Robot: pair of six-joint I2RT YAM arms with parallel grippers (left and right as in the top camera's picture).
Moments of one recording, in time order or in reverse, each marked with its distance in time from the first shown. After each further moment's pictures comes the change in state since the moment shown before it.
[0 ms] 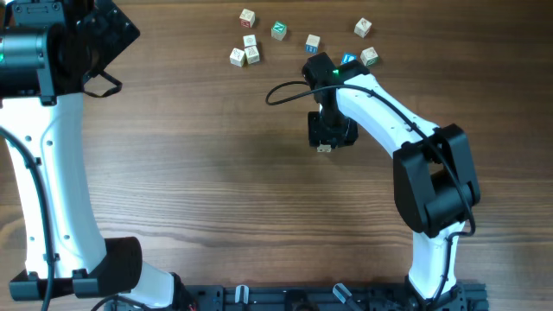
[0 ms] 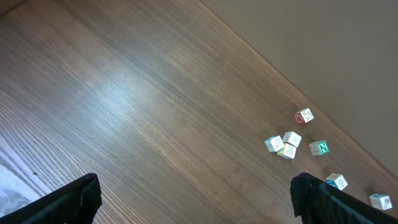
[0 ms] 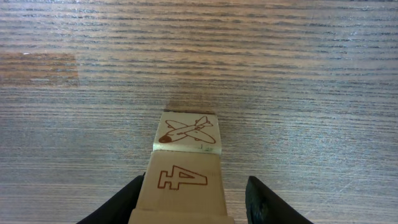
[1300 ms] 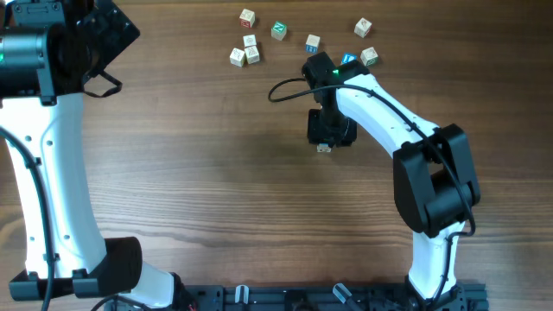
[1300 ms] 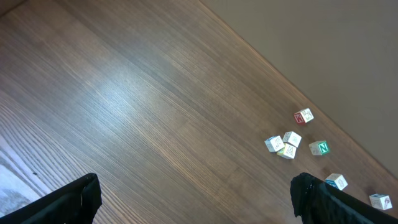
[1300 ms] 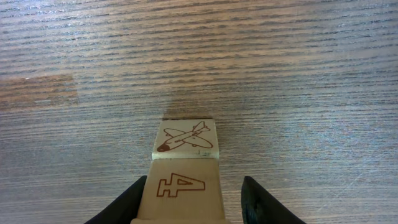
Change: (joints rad) left arm 0.000 0.000 0.000 0.000 0.000 0.000; right arm 0.000 0.000 0.000 0.013 0.005 0.103
